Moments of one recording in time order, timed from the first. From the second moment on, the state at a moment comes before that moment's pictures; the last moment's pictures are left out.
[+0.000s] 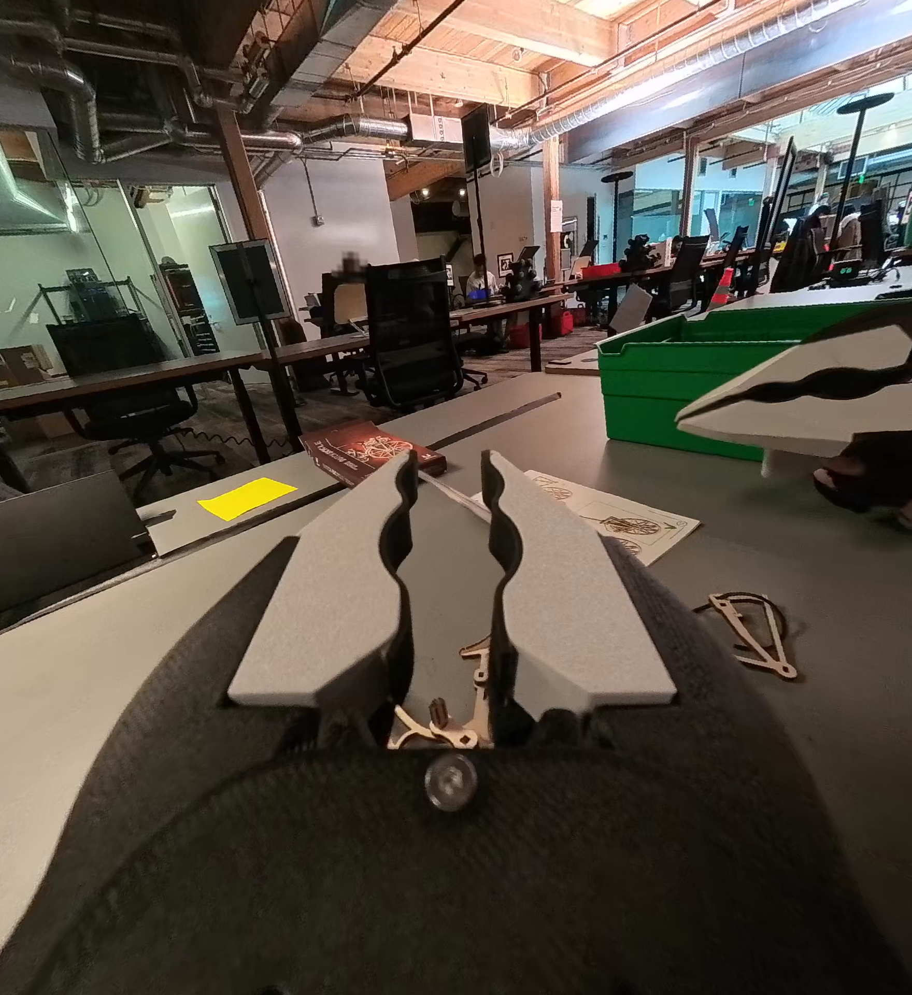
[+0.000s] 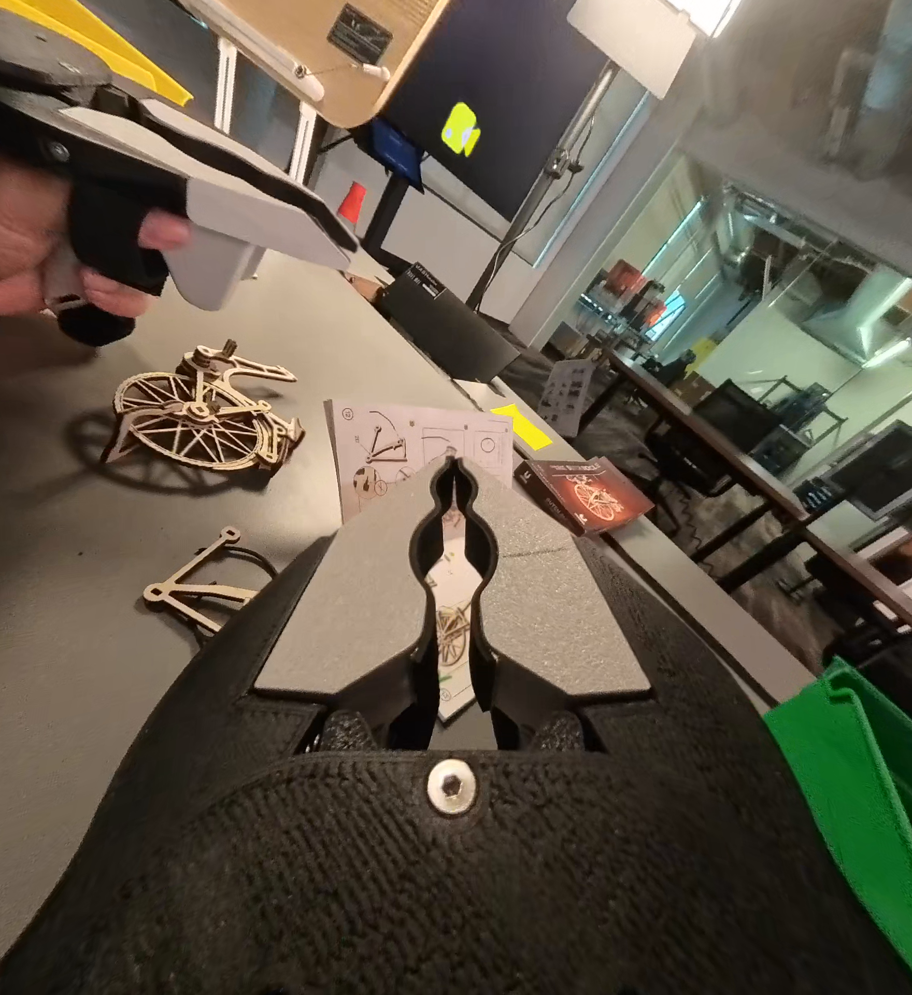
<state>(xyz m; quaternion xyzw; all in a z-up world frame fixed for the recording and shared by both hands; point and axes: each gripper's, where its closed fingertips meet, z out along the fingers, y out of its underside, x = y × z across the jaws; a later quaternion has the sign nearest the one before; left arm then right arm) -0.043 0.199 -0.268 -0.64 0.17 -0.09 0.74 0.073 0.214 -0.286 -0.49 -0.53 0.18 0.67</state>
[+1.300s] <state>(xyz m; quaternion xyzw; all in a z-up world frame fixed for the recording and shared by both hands) -0.040 0.197 -0.265 -0.63 0.18 -0.07 0.75 0.066 0.221 -0.302 -0.52 -0.53 0.21 0.63</state>
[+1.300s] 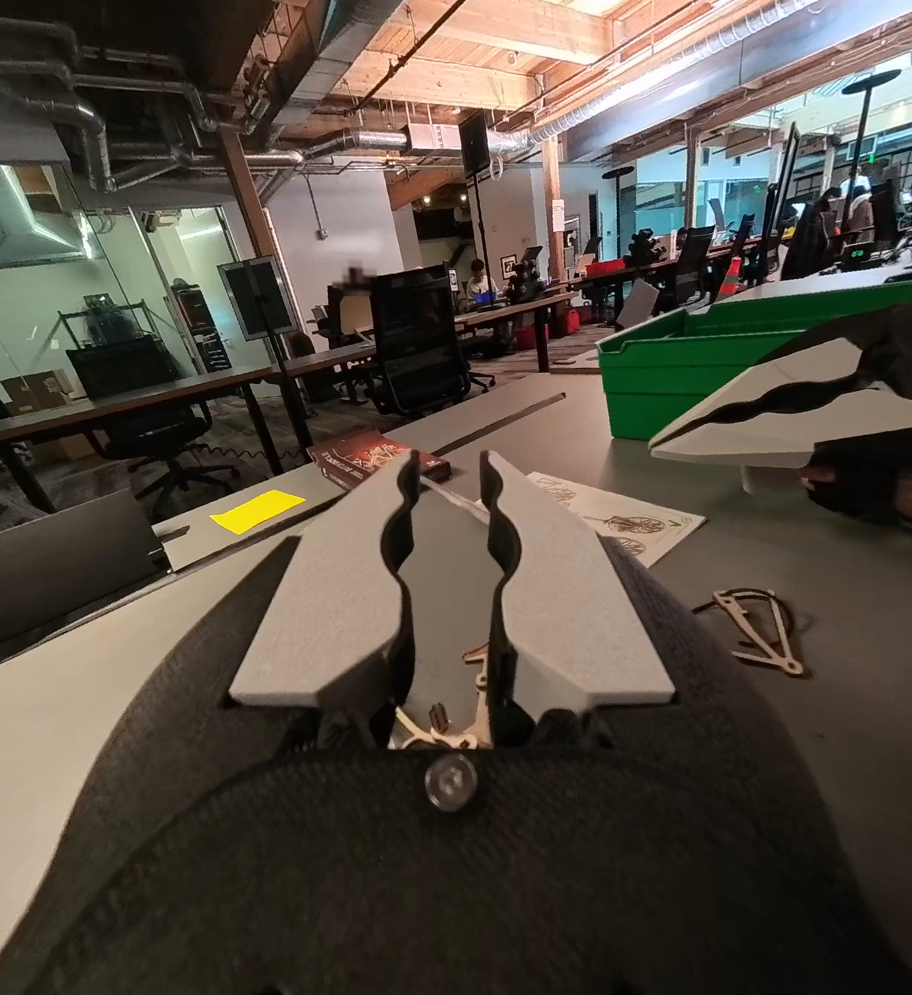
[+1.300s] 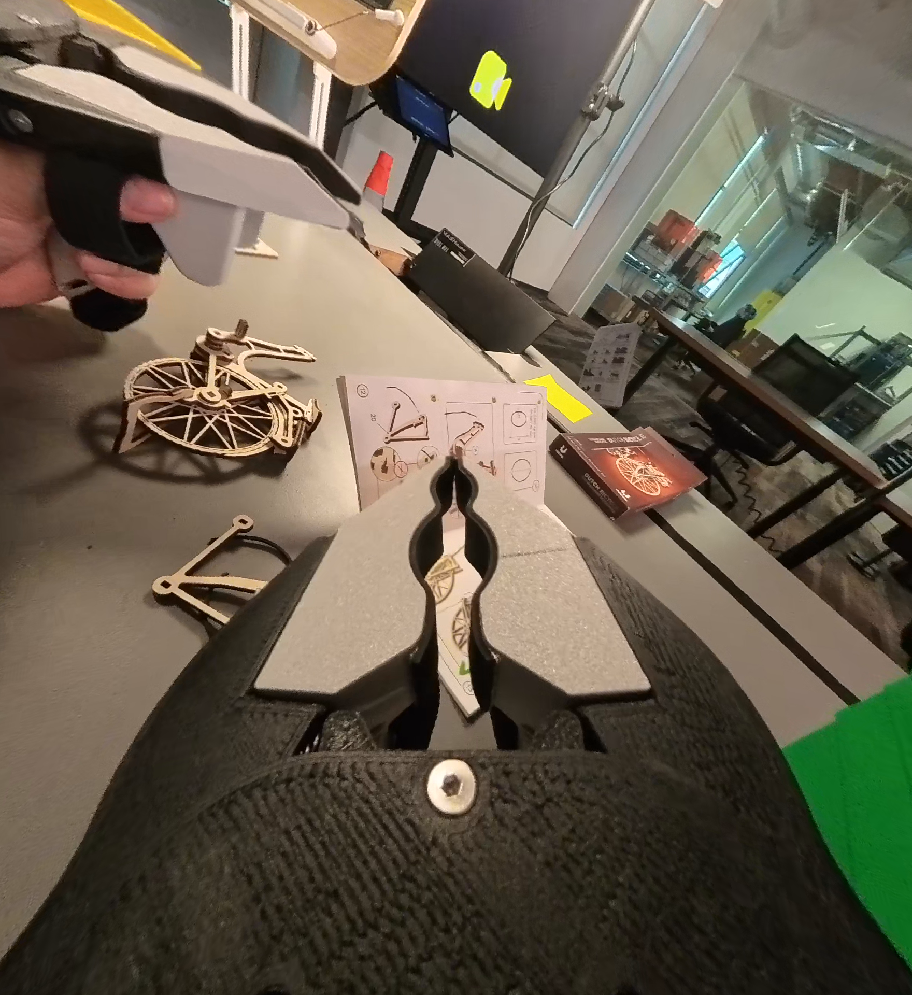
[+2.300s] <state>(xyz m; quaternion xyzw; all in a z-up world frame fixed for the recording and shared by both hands) -0.344 0.005 -0.218 -0.81 -0.07 0.16 0.55 0.075 0.233 -0.300 -0.55 -0.50 0.20 0.64</state>
